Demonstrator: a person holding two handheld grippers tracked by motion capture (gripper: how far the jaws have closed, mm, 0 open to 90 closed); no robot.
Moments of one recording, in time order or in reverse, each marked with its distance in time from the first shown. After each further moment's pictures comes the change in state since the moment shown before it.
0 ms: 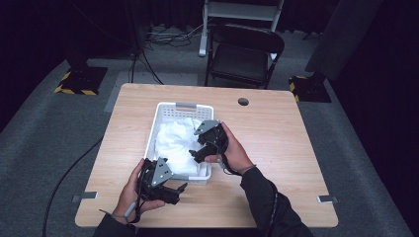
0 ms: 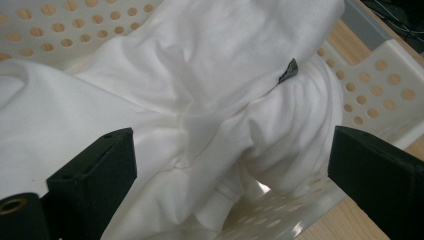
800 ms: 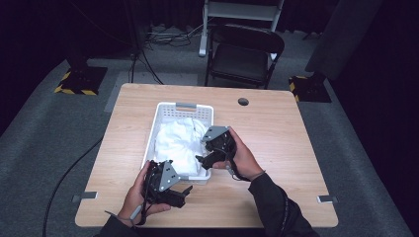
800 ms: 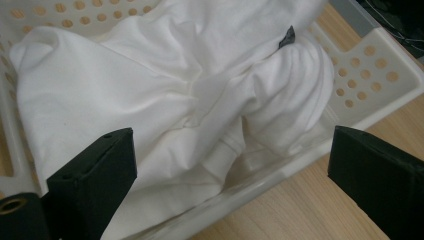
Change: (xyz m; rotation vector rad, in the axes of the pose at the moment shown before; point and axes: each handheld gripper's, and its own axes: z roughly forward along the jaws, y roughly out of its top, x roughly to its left) left arm -0.017 0.006 0.005 -0.004 0.016 0.054; right arm 0.005 -0.019 -0.024 -0.008 -0.005 -0.034
